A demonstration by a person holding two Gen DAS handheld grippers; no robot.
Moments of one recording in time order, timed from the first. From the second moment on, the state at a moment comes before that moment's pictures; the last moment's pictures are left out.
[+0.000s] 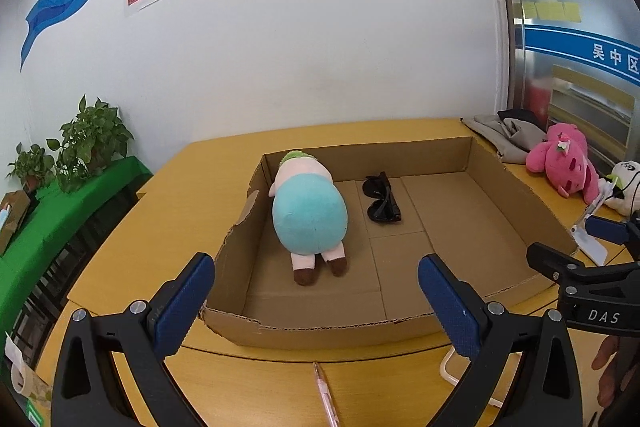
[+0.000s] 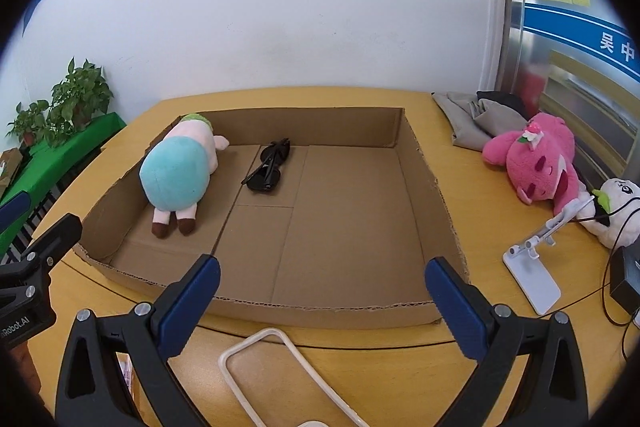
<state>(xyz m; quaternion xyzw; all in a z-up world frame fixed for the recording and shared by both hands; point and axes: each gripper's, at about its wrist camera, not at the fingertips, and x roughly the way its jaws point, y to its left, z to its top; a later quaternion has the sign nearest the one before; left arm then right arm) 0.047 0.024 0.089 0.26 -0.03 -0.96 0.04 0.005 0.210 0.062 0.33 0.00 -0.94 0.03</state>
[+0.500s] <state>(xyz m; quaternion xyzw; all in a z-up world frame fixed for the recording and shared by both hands) 0.071 -0.003 0.083 0.26 0.01 -0.96 0.03 0.025 0.217 0.071 0.32 -0.02 -0.95 0.05</state>
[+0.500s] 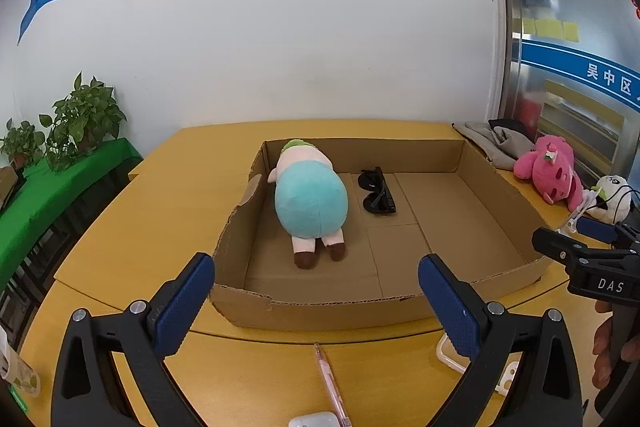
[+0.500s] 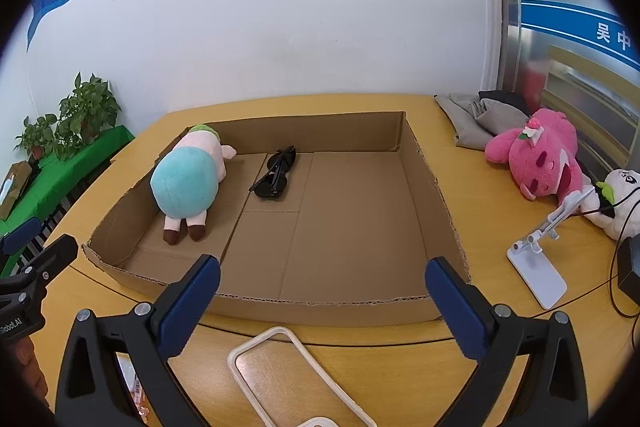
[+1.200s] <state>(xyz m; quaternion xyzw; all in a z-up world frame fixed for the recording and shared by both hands) 0.096 -0.049 0.044 0.34 0.08 -0.94 0.01 0.060 0.273 0.013 0.40 -0.05 -0.91 0.10</state>
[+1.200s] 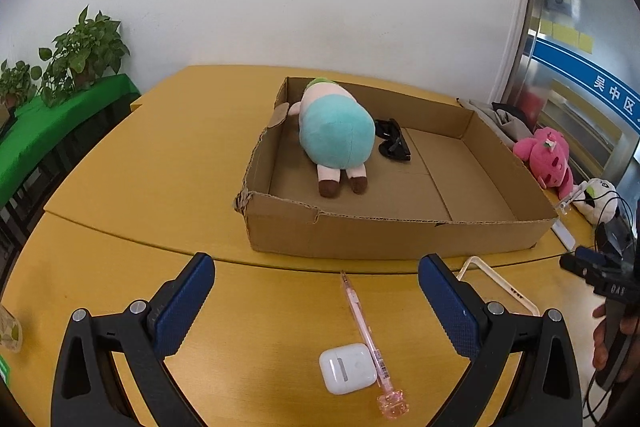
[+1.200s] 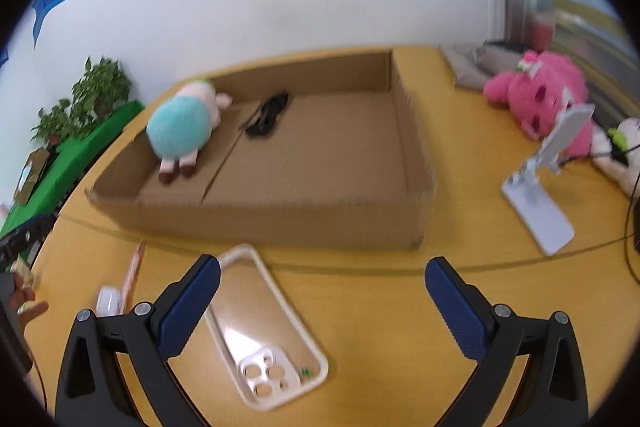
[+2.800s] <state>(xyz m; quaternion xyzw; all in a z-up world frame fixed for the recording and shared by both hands) 0.047 0.080 0.025 0.45 0.01 -0.88 -0.17 0.101 0.276 0.012 0.40 -0.08 -0.91 0.11</state>
